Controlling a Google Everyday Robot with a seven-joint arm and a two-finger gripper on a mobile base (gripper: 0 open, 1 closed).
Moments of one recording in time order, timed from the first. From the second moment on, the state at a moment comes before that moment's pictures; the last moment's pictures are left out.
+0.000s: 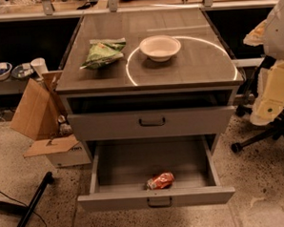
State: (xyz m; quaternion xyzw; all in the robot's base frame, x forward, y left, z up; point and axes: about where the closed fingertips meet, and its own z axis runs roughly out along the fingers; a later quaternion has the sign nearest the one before) arm 0.438 -0.216 0.977 -0.60 0.78 -0.04 0.16
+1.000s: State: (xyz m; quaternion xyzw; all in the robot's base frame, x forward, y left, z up) arm 0.432 -0.162 0.955 -0.70 0.68 -0.11 0.19
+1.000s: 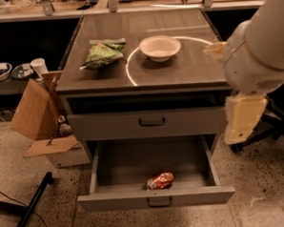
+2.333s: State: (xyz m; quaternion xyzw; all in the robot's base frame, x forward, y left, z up) arm 0.482 -0.033 0.721 -0.87 0.48 -0.06 0.10
